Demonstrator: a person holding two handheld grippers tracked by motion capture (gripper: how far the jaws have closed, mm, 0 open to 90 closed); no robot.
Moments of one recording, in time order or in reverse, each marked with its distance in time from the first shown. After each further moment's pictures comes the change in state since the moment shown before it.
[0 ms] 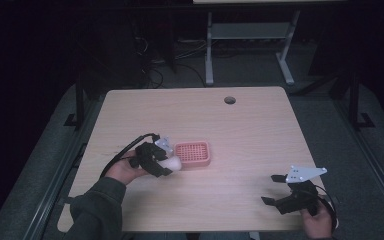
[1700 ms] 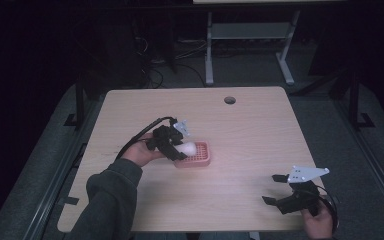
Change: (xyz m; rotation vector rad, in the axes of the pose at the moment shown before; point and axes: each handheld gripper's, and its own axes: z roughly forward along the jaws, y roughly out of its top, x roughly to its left) left arm 0.021 0.063 0.002 -0.005 0.013 0.081; right arm -0.001 -0.002 -0.003 -0.015 -0.002 0.015
